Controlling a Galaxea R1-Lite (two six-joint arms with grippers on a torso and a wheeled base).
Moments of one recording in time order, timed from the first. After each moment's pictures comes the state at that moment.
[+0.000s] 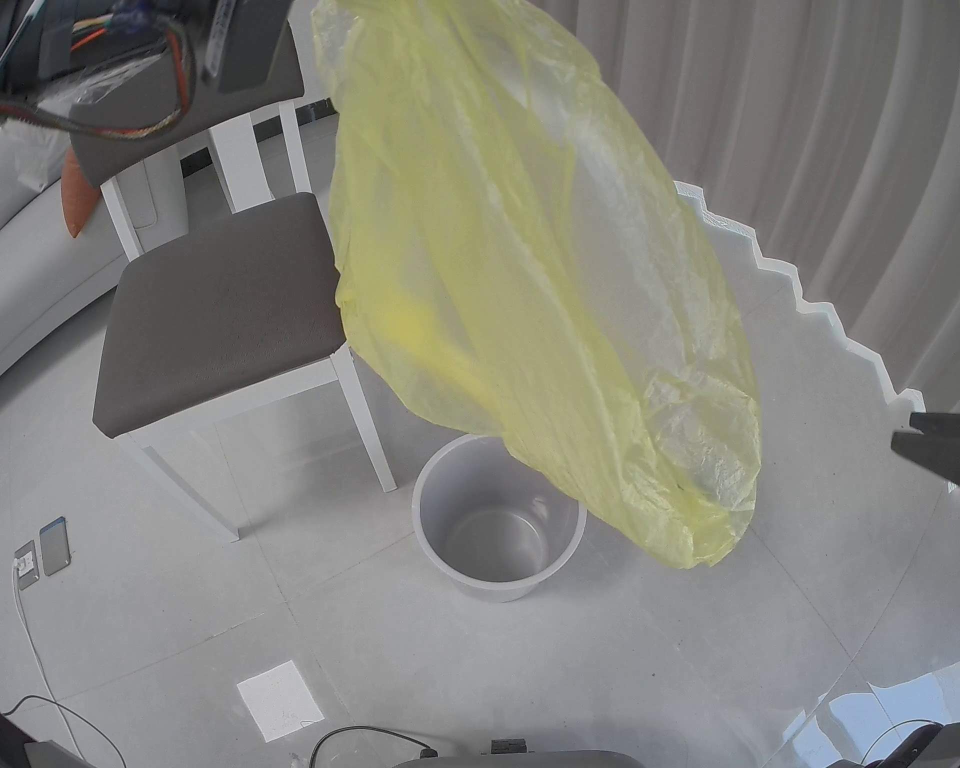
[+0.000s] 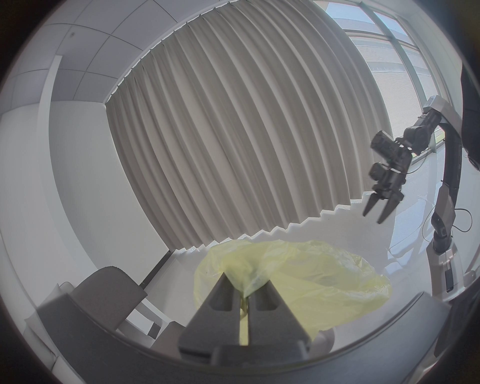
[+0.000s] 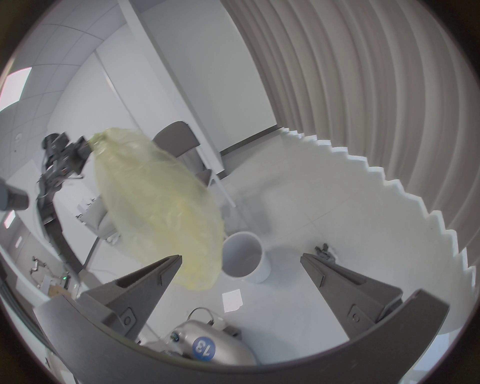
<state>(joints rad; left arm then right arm) -0.93 1.45 -1.77 0.26 0.21 0.73 0.15 0.95 -0.87 0.24 0.39 0.14</state>
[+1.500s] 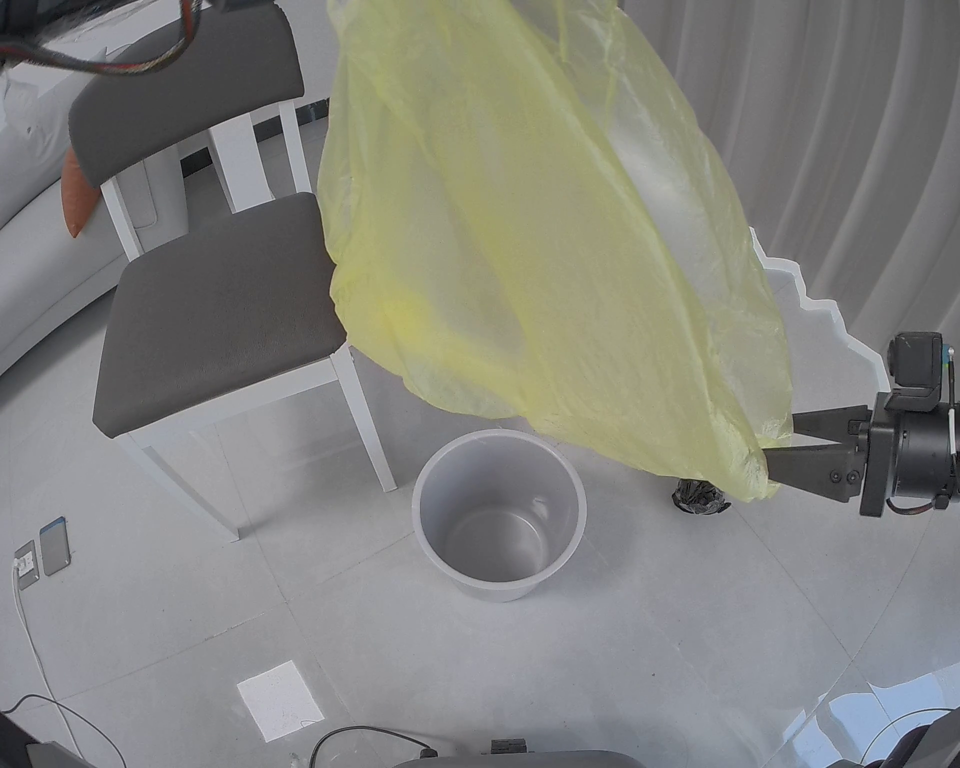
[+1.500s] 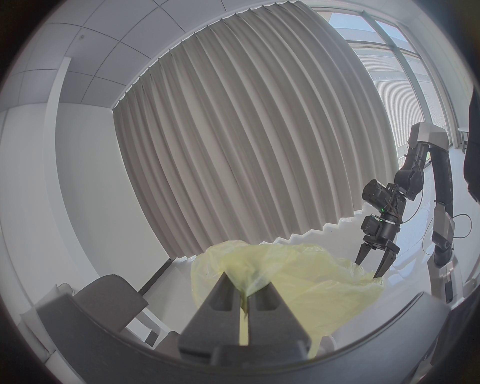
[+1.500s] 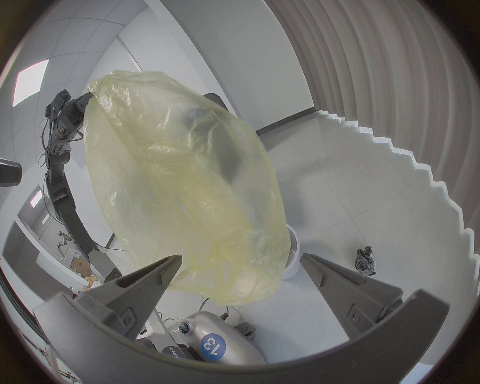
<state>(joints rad) -0.97 1.47 -1.85 0.25 0.22 0.72 0.41 1.25 -0.84 -0.03 0.34 0.13</state>
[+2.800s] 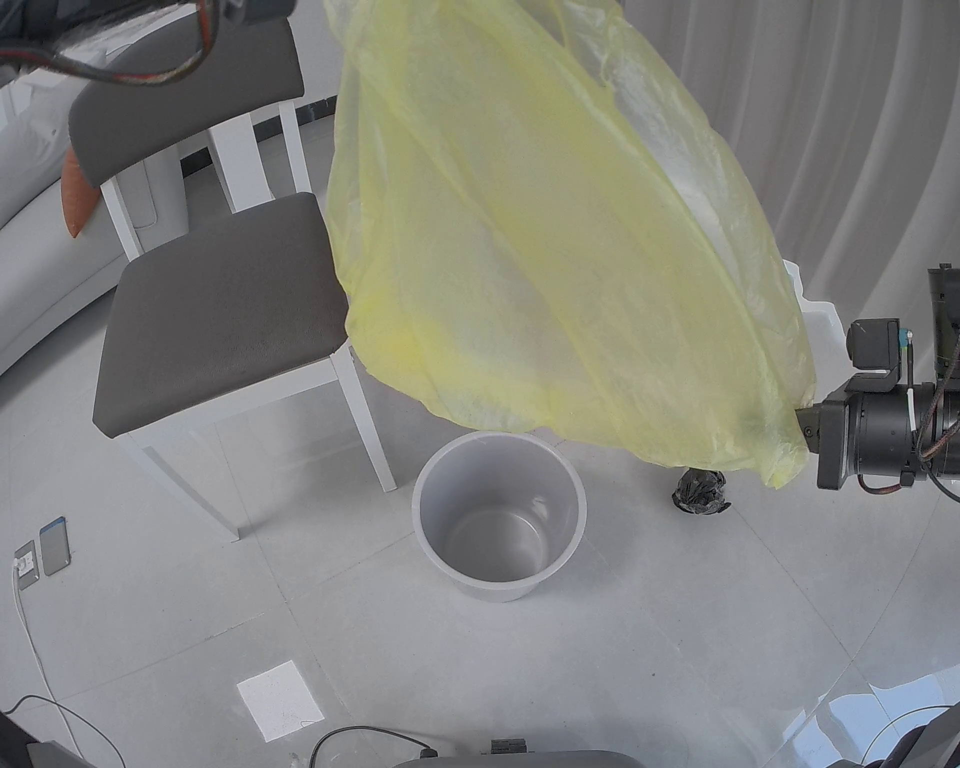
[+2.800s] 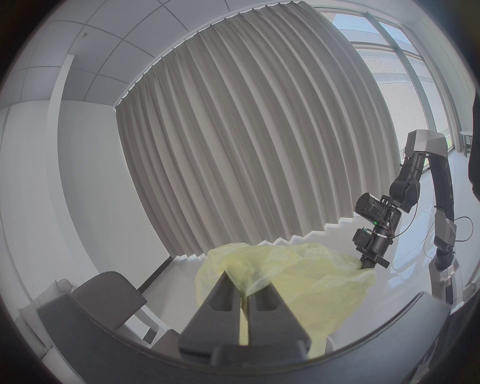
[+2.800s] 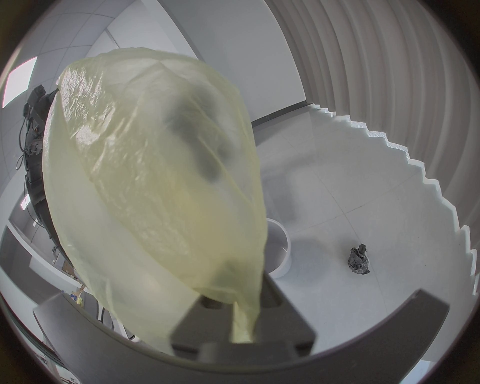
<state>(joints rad) -0.94 1.48 -1.83 0.23 0.22 0.69 0.41 1.36 -0.90 -0.04 0.28 0.12</state>
